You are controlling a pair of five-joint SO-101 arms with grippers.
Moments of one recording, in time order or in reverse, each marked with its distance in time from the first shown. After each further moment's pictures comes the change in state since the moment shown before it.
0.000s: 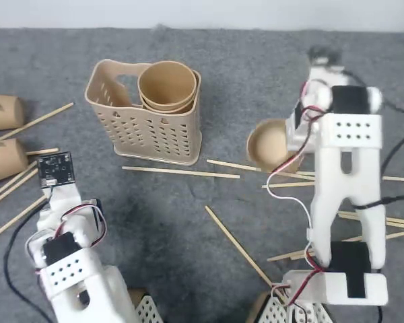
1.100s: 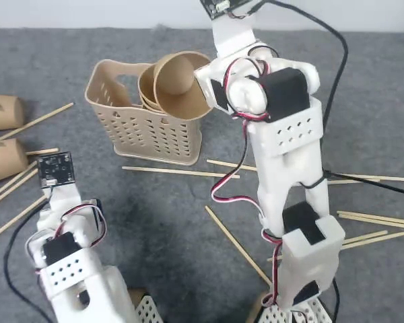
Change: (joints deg) left arm 0.0 0.0 0.0 0.0 0.0; right arm -26.5 23.0 -52.7 1.7 7.7
